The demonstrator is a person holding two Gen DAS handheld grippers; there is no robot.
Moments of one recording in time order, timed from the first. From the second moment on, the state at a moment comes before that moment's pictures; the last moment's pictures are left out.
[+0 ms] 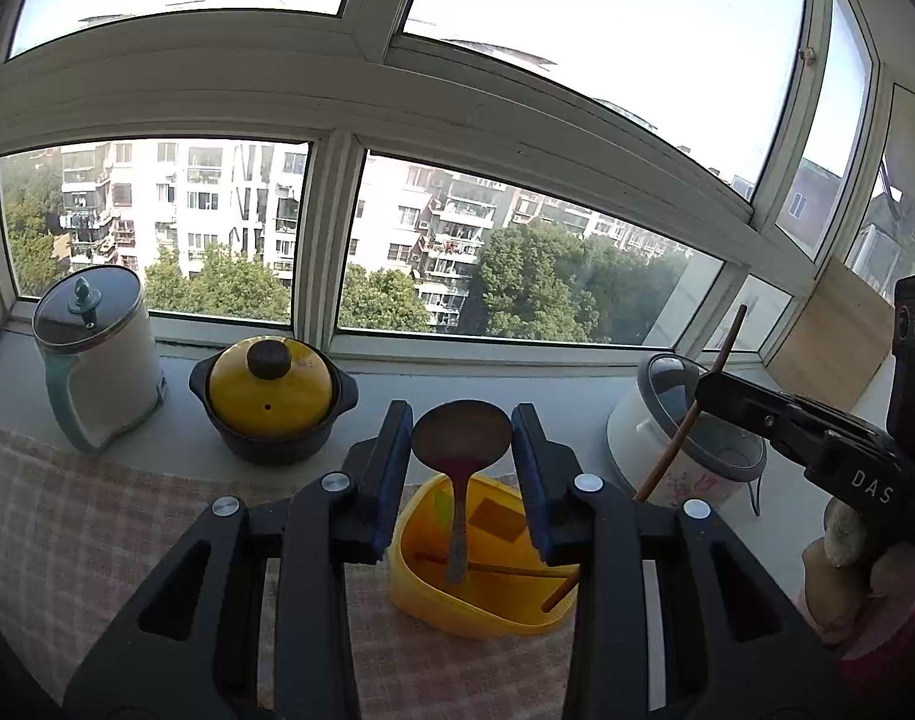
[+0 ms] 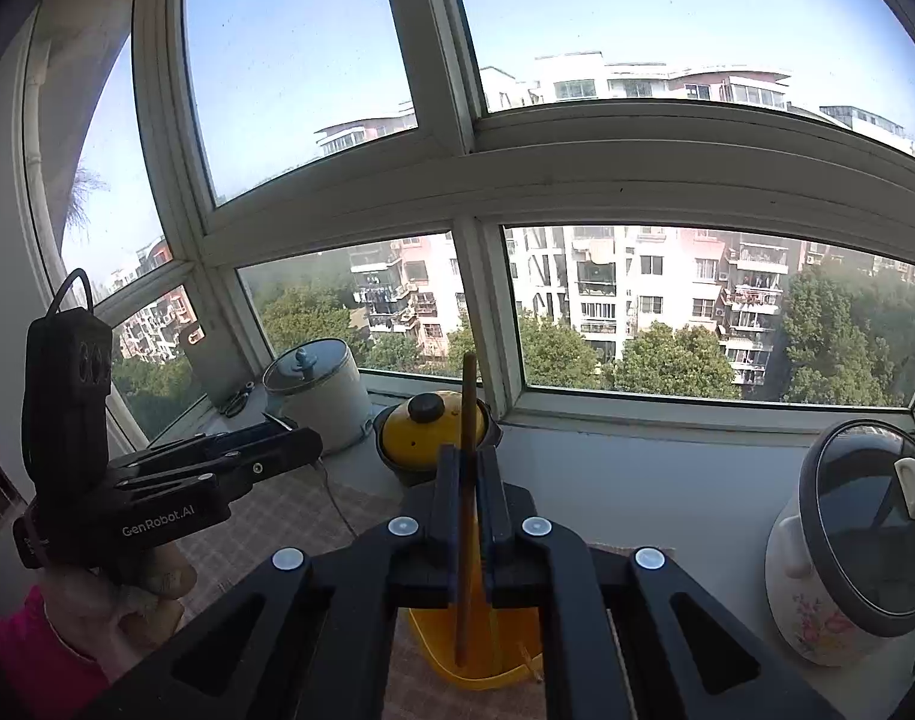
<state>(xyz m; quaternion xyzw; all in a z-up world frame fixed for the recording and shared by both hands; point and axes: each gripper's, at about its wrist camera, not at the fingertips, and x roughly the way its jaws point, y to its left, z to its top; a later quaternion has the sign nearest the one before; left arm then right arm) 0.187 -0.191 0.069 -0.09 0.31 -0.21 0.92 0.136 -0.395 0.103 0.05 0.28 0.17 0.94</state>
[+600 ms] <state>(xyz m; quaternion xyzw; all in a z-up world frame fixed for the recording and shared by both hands) 0.220 -0.214 0.011 -0.09 0.37 -0.21 0.90 0.164 -0.399 0.050 0.07 0.34 0.16 0.92</state>
